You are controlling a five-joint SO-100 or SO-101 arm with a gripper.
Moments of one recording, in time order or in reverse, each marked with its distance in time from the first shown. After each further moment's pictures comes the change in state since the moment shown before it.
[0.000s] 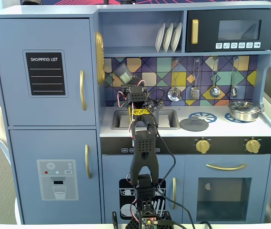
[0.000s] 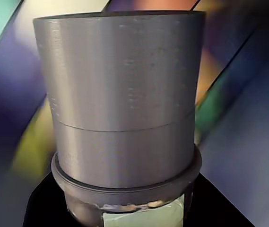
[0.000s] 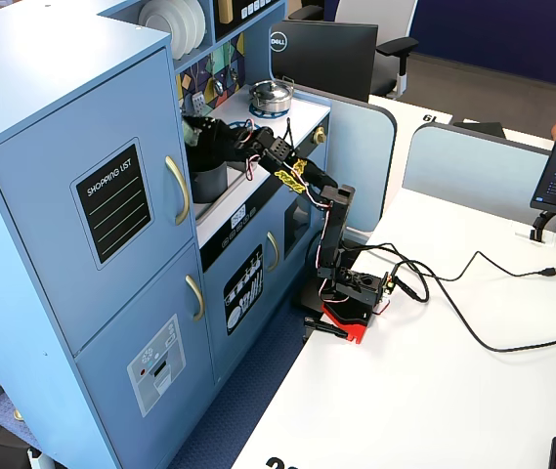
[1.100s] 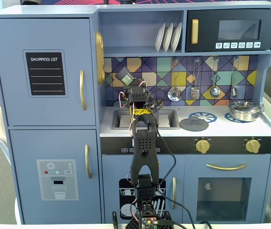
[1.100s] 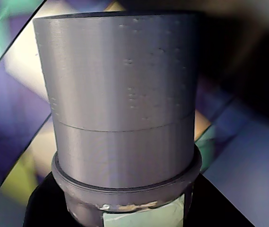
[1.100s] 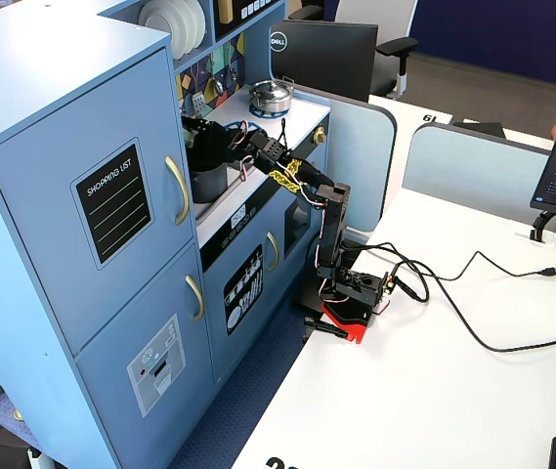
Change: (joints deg) arm 0.8 -2.4 3.0 -12.5 -7.9
